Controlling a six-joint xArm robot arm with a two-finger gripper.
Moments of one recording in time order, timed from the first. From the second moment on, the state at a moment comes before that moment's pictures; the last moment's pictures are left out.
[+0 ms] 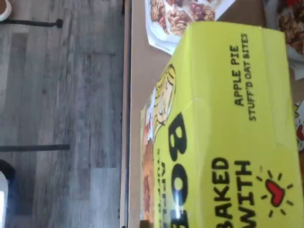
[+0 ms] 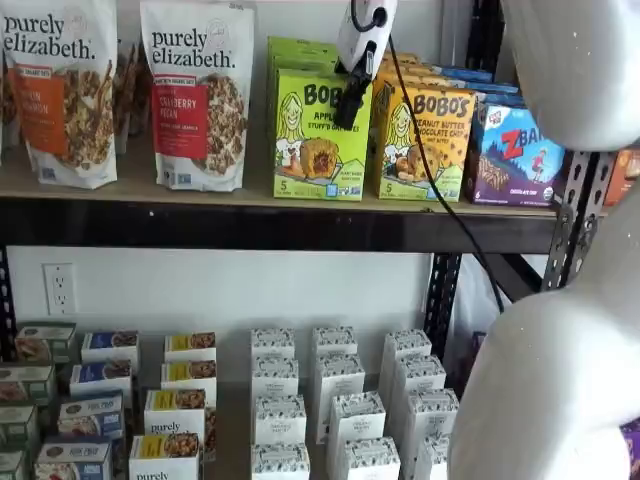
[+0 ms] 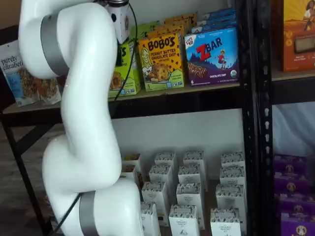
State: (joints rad) arm 0.17 -0.11 -1.56 0.24 1.50 -1.38
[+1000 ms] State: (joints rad) arm 0.17 -0.11 -1.57 0.25 1.52 -1.38
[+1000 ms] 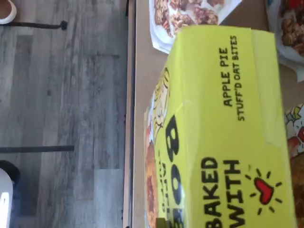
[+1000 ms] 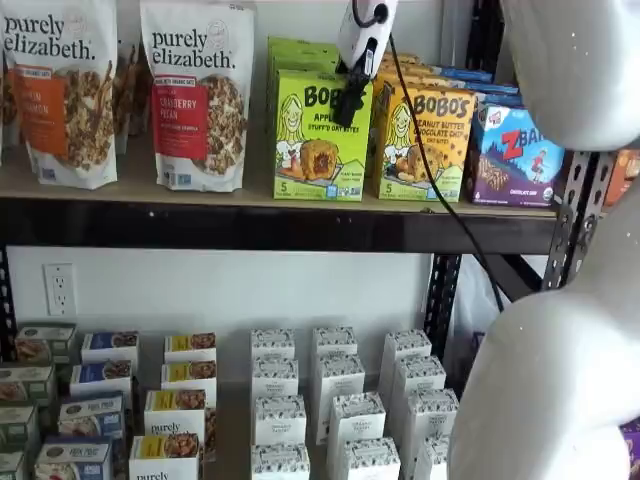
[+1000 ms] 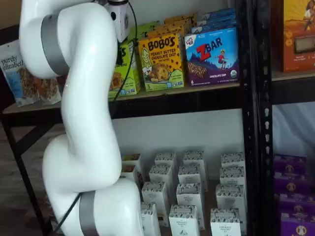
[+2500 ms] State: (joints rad) arm 0.16 -0.12 -1.57 0.26 1.54 -1.38
